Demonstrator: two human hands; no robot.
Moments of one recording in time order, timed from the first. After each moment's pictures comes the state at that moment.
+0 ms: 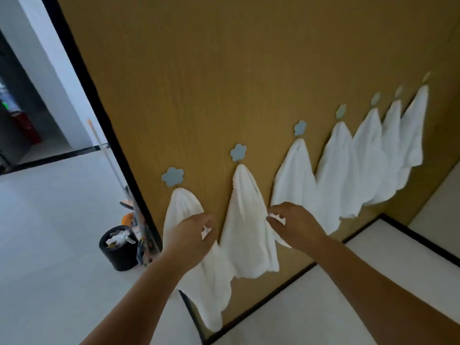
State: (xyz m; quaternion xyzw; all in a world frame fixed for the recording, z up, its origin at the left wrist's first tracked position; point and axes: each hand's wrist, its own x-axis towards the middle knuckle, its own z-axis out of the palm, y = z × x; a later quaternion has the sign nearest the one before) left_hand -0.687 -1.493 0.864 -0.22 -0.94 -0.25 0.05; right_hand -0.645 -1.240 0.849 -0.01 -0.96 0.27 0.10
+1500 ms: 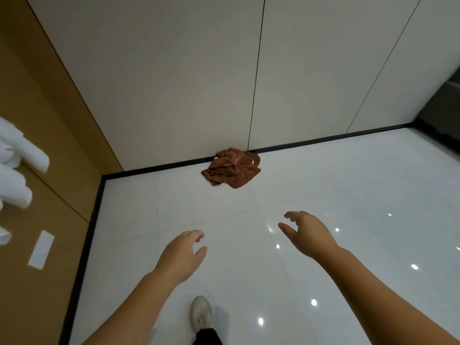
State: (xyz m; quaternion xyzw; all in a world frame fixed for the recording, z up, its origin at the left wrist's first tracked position) left_hand -0.240 -0.965 0.722 -0.67 -0.67 -0.14 -0.29; right_hand 0.058 -0.943 0.761 -0.72 -0.66 0.20 0.09
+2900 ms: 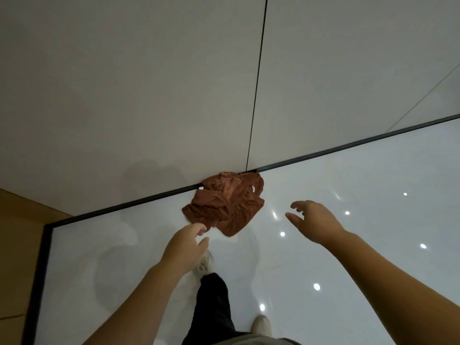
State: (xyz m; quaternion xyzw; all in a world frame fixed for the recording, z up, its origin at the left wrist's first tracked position) left_hand -0.118 -0.224 0.657 -0.61 -0.69 -0.09 -0.37; right_hand 0.184 -0.189 0.691 -0.72 -0.62 0.29 -0.01
